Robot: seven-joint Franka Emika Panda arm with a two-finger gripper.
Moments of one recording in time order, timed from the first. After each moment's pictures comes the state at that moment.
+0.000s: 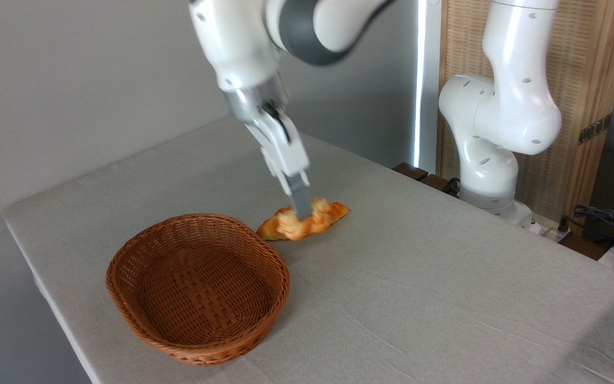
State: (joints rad) arm -0.18 -0.20 -0.02 -2.11 0.05 1.74 0.86
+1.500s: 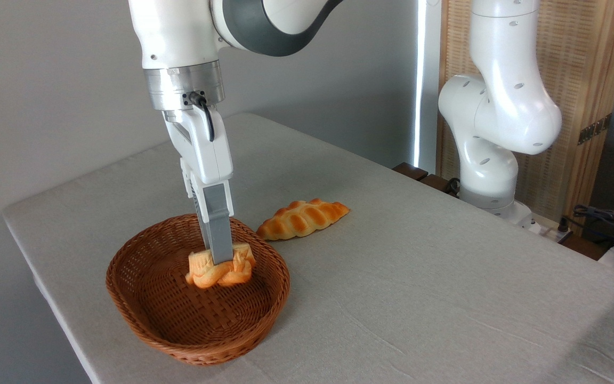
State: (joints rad) arm -0.16 0.03 0.05 -1.79 0.17 1.94 0.87
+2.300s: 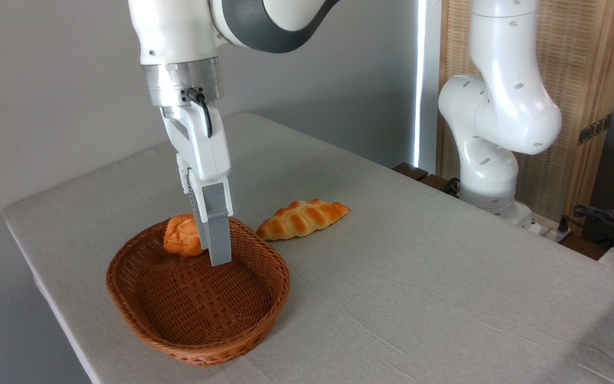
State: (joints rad) arm -0.16 0.03 0.05 -1.78 0.17 1.95 0.87
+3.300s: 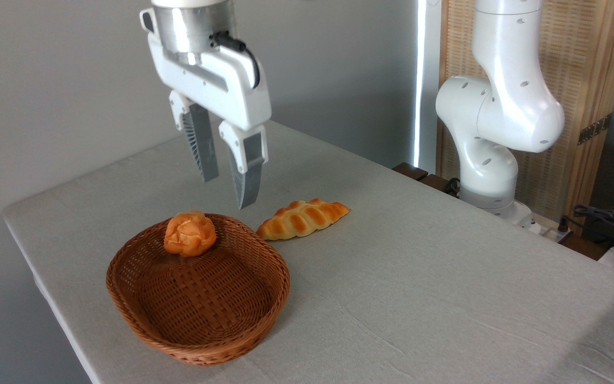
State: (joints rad) arm -0.04 -0.03 -0.01 -1.64 -0.09 1.65 0.72
